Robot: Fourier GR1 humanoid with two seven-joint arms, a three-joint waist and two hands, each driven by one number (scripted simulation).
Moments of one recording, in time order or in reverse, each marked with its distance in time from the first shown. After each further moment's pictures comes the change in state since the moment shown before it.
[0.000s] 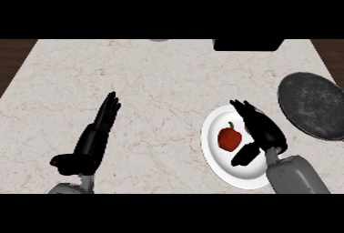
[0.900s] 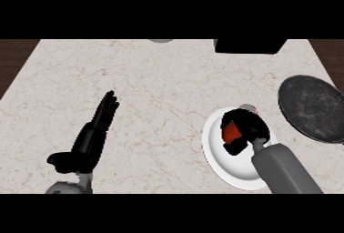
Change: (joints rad) left arm -0.004 -0.013 0.041 0.015 -0.015 -0.049 -0.009; right arm -0.123 0.047 0.019 0.329 0.153 -0.041 -0.208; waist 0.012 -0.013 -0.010
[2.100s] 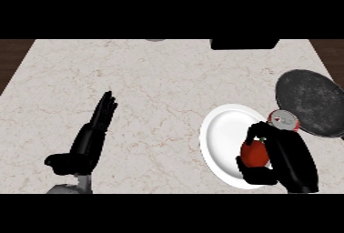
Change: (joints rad) left arm 0.022 -0.036 0.029 -0.038 -0.037 -0.011 0.034; right arm 0.382 -0.084 0.003 -0.736 0.217 -0.202 0.054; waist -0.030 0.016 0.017
